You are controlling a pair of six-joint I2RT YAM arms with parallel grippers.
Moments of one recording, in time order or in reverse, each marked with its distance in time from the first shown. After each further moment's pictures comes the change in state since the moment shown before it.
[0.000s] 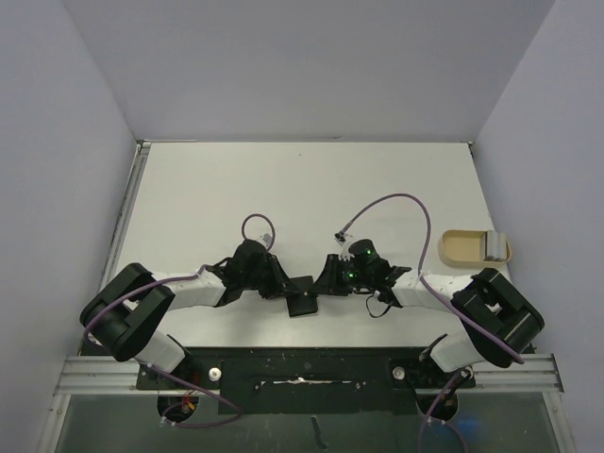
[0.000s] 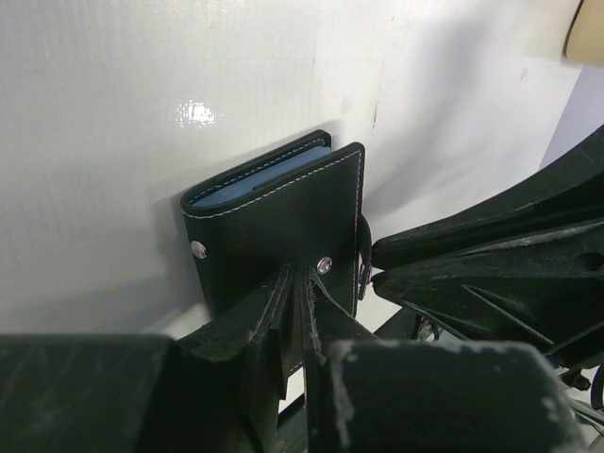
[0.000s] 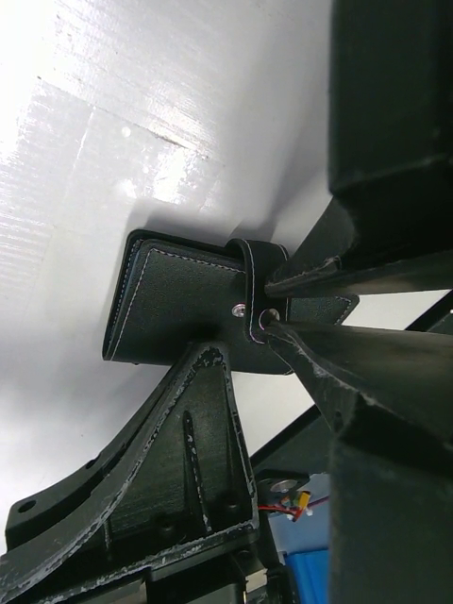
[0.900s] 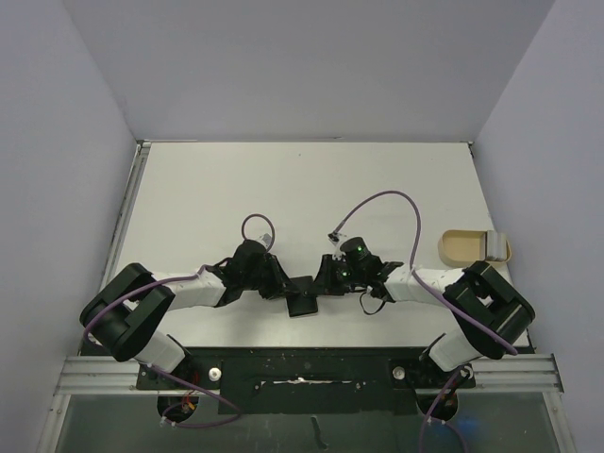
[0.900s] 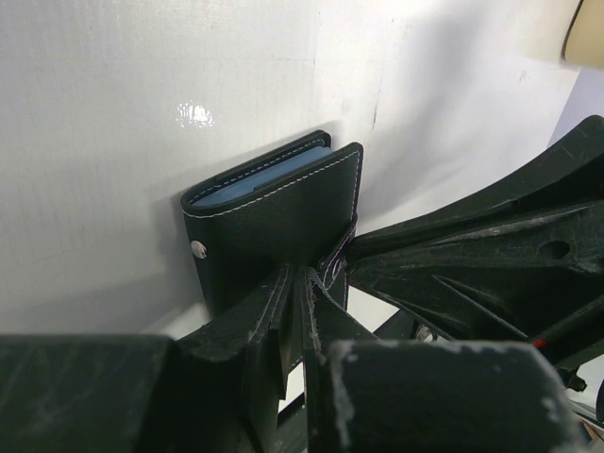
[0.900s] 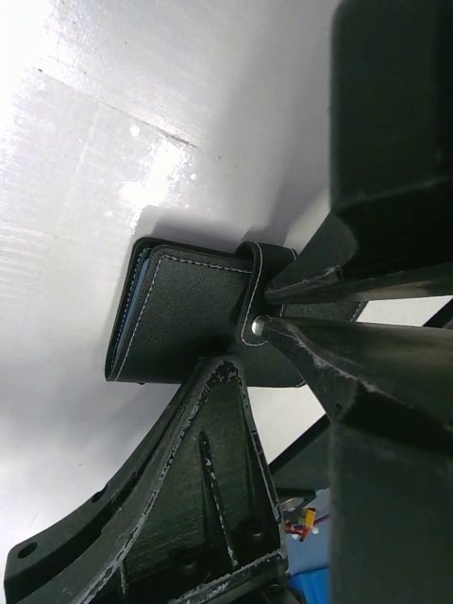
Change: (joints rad) left arm -0.001 0.000 0.000 0.002 -0.002 -0.008; right arm 0.034 0.062 0.067 -0.073 0.032 -0.013
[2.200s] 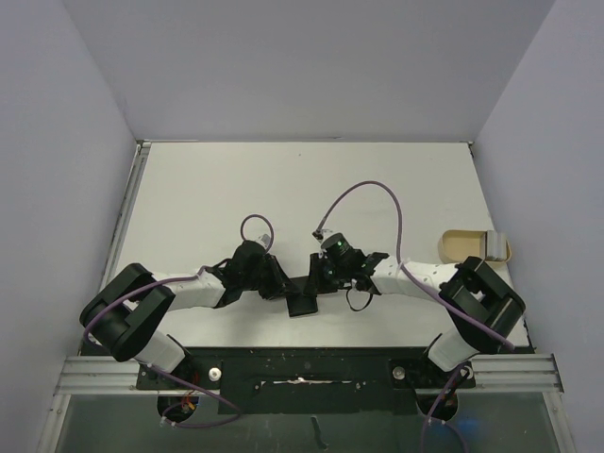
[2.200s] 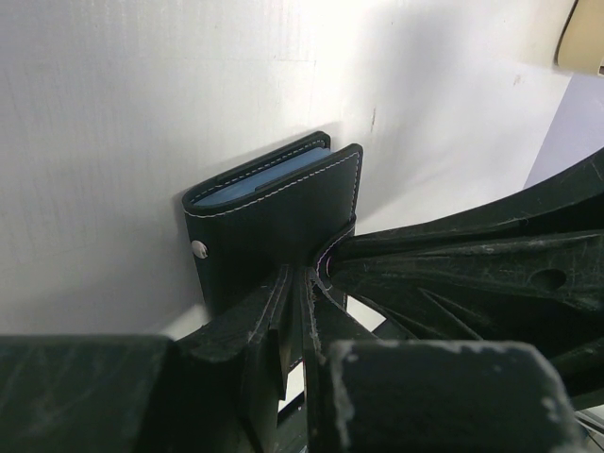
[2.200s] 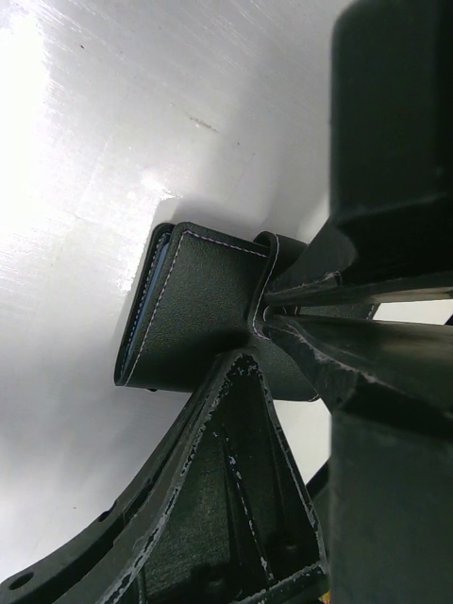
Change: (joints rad) left arm 0.000 0.000 -0.013 0.023 -0.001 -0.018; right arm 0.094 0.049 0.174 -0.237 0.156 -0.097
